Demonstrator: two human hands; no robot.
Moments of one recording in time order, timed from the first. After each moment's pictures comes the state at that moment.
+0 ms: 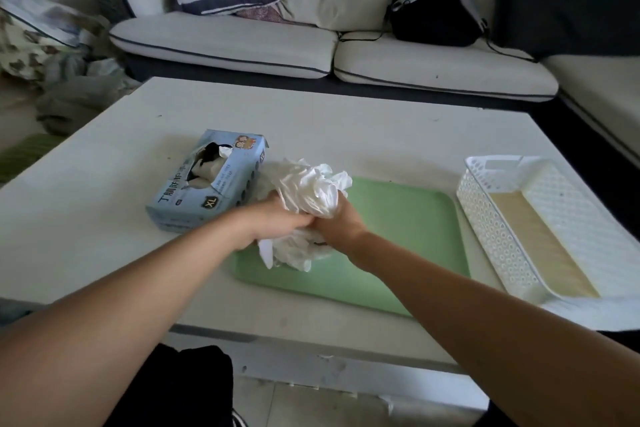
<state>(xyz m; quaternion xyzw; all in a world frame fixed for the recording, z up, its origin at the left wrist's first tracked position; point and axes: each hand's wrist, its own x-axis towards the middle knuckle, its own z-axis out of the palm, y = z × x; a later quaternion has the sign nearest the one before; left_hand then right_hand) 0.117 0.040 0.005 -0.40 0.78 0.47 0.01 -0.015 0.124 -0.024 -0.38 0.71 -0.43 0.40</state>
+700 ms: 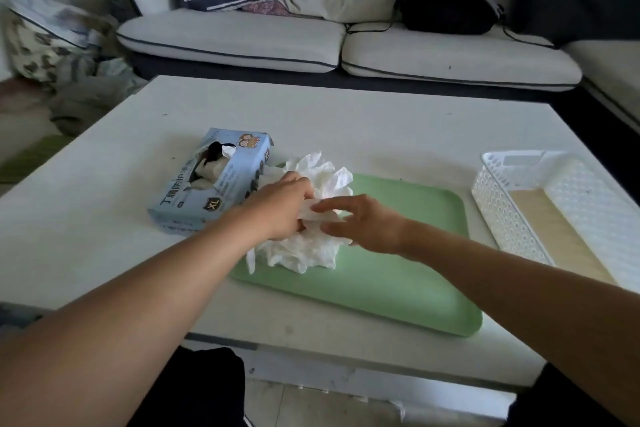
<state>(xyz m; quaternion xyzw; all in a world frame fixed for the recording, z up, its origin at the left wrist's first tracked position) 0.104 0.029 0.013 -0.36 0.92 0.15 0.04 -0.057 0.142 -0.006 -0.55 0.67 -0.29 0.40</state>
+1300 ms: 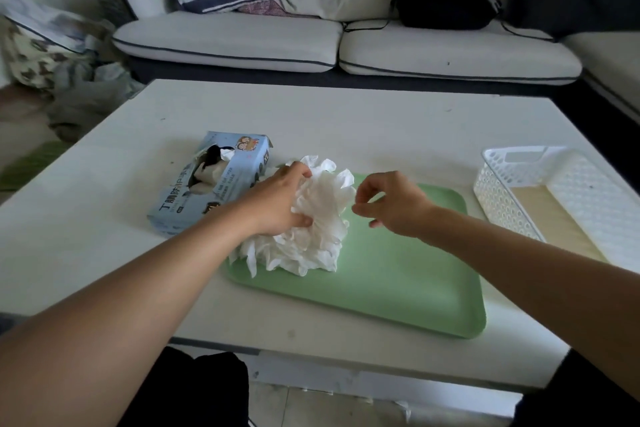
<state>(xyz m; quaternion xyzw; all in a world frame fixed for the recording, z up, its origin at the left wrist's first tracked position) 0.110 0.023 0.025 -0.36 0.91 0.21 0.02 -0.082 0.145 0.018 -0.47 0.75 -0.34 0.32</state>
